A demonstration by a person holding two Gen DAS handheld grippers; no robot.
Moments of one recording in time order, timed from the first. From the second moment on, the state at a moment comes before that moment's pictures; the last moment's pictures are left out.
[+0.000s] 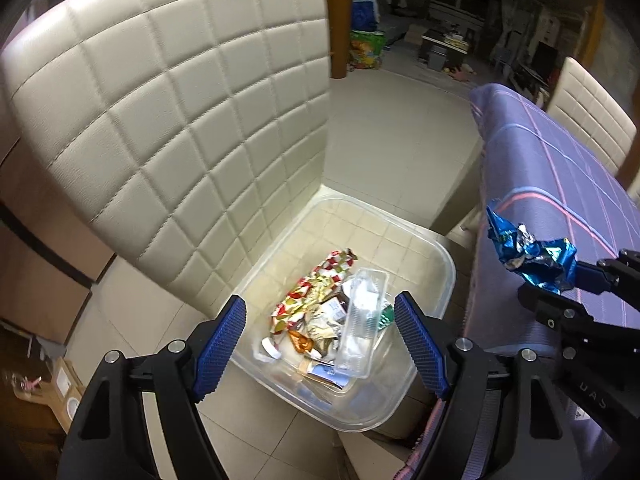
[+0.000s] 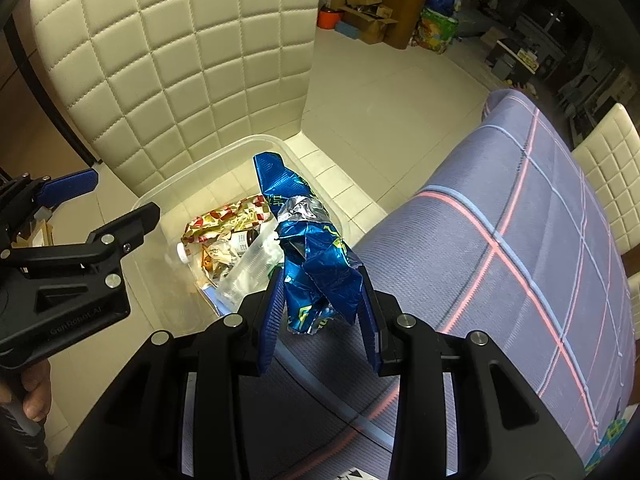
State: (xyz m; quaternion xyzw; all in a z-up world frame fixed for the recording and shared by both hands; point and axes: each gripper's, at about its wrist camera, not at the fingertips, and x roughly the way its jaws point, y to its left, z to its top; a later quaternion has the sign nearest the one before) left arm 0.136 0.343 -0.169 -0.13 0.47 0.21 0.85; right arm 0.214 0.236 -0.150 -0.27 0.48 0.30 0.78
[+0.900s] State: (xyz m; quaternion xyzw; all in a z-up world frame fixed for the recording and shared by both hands) left arm 0.119 0.349 -0.171 -0.14 0.46 0.22 0.85; right arm 0.204 0.250 -0.150 -0.28 0.46 0.31 0.78
